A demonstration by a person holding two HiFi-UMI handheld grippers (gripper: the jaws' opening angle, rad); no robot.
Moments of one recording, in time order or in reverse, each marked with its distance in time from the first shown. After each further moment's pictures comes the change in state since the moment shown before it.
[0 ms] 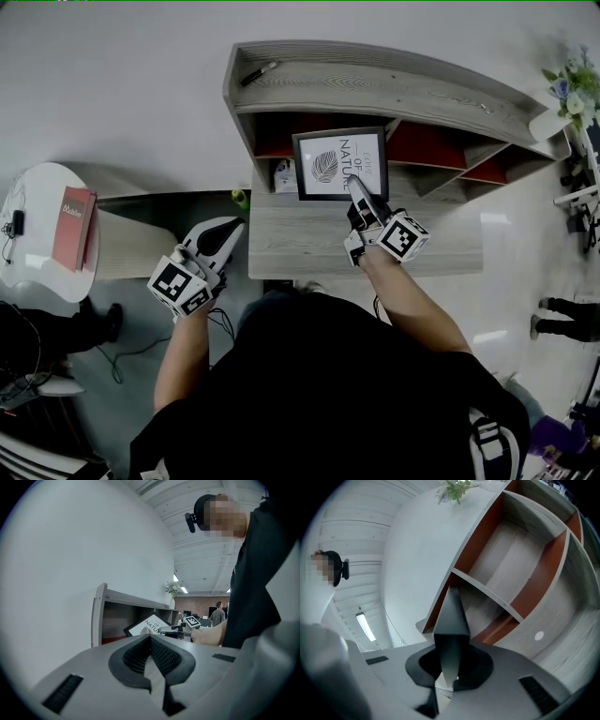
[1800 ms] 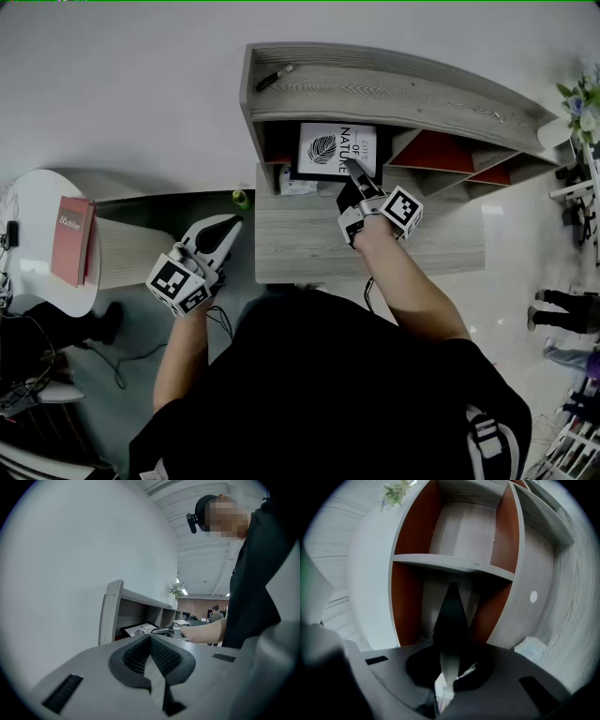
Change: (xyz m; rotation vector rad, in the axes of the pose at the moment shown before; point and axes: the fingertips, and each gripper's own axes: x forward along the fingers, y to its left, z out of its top) left arm -0.006 0.053 -0.006 -0.044 0.002 -0.026; right arm 0.069 -0.050 -0.013 0.460 -0.071 -0.128
